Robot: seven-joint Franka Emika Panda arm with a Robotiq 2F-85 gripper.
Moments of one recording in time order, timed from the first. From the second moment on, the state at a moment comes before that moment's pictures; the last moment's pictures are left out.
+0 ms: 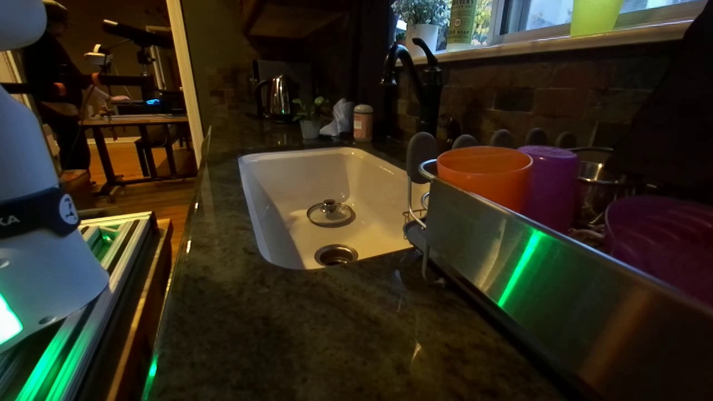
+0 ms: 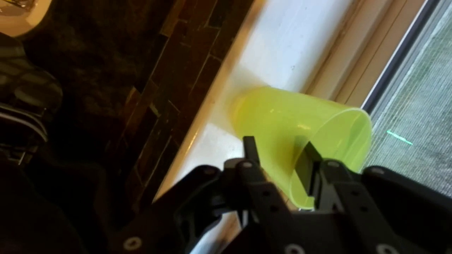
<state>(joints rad) -0.12 0.43 -0.07 -1.27 0.29 2.16 0.77</state>
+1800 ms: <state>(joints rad) -0.22 -0.09 -0.21 -1.88 0.05 1.88 1.08</state>
